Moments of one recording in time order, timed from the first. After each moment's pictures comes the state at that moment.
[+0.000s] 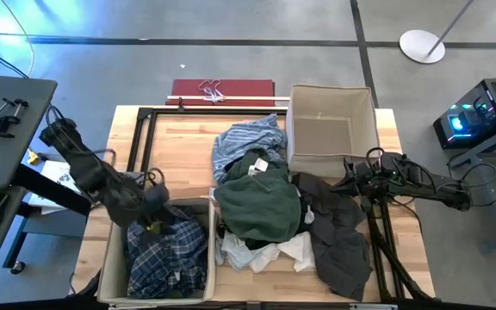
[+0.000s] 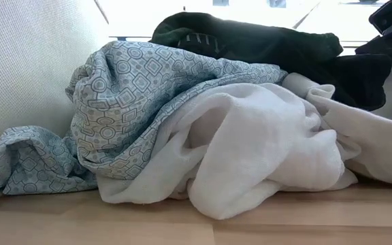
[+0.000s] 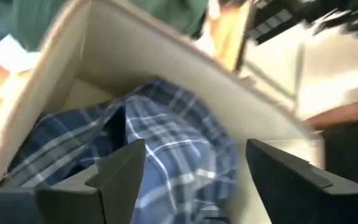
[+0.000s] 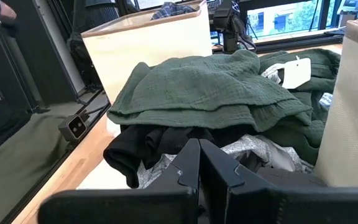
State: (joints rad) left arm -0.73 1.06 1.13 -0.93 -0.26 -1.13; right arm -0.14 0.01 0.23 -0.44 -0.36 0.11
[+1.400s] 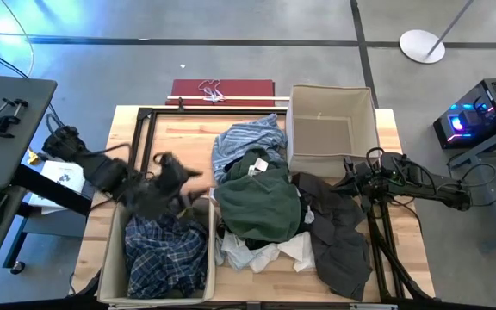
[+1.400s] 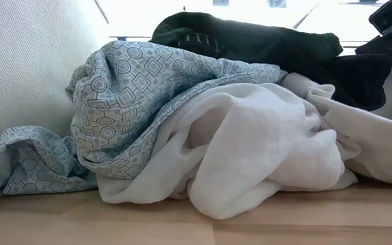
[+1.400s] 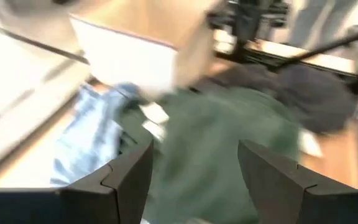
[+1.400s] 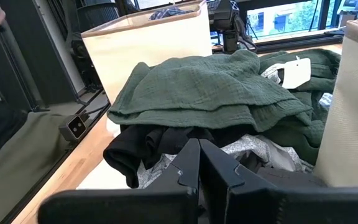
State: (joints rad) left arm -0.54 1.26 1.42 -0.93 -0.83 -0.63; right arm -0.14 0.01 0.23 -0.44 -0.36 0.11
